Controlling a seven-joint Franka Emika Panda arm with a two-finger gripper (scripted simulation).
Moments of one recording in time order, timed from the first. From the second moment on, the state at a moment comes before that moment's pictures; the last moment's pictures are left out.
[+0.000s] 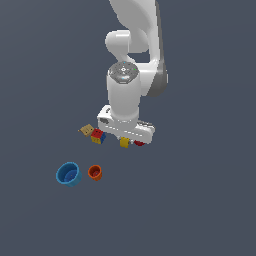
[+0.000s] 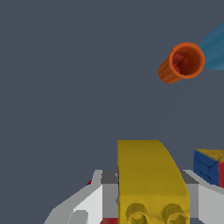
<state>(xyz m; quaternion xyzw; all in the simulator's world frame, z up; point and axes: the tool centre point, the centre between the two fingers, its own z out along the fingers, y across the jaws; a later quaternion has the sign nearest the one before) 0.014 -0.010 0.168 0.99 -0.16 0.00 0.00</state>
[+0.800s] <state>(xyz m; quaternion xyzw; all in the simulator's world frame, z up) 0.004 0.080 0.339 0.99 -0.16 0.00 0.00</state>
